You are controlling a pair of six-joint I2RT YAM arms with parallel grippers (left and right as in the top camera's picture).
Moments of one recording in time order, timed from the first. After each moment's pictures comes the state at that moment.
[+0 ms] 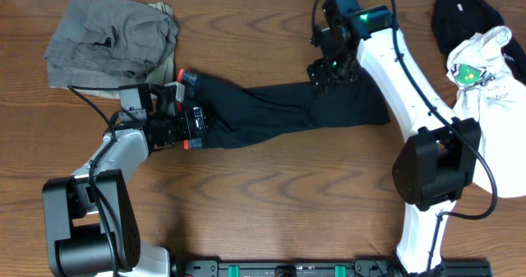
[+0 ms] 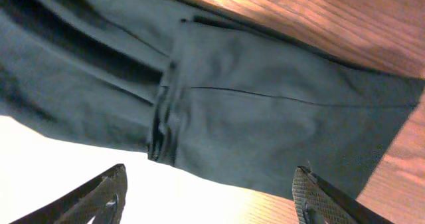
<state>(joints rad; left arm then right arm) 0.13 1.67 0.80 -0.22 0.58 -0.05 0.31 2.10 1.95 -1.27 -0.07 -0.04</state>
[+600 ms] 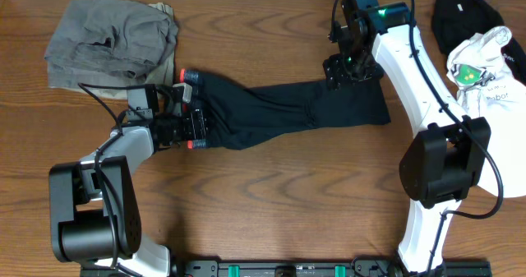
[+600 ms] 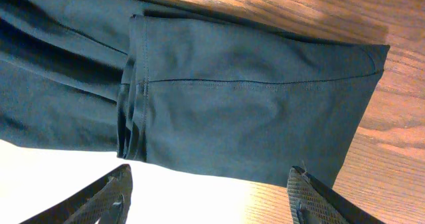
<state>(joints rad) 0.11 1.74 0.80 -0.16 0.60 -0.04 0.25 2.10 1.95 -1.29 -0.07 0.00</state>
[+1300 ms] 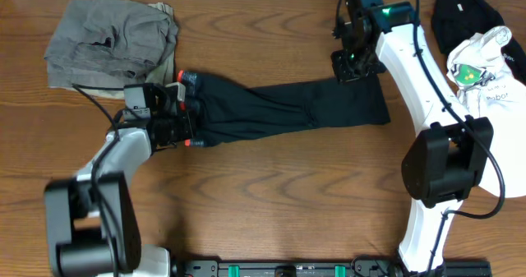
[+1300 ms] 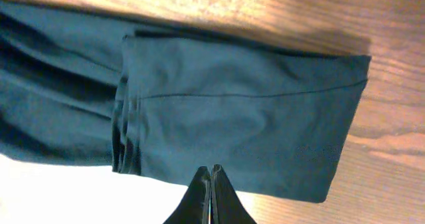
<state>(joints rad) 0.11 1.62 0.81 -0.28 0.48 -0.10 0.23 2.10 1.95 -1.25 -0.08 0.01</state>
